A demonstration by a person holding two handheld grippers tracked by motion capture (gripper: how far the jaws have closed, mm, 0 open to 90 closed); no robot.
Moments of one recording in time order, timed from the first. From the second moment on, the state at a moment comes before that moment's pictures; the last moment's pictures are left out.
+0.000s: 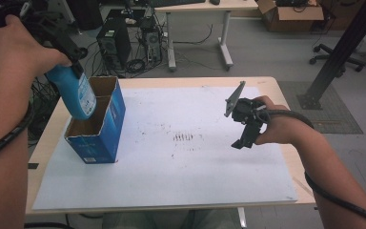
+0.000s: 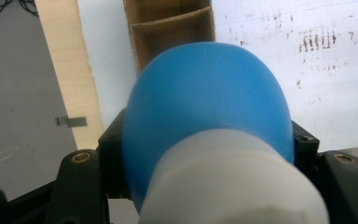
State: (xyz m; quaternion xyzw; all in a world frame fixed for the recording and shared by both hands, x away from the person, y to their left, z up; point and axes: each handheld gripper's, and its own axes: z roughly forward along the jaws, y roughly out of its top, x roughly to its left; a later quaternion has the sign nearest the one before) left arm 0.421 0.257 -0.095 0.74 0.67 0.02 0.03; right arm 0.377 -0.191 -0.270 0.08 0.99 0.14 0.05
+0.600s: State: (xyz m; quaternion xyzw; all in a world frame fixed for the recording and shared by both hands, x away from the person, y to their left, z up) left arm 0.424 0.264 -0.131 0.74 0.67 0.02 0.03; right arm 0.376 -0.189 -0.271 0.08 0.99 0.14 0.05
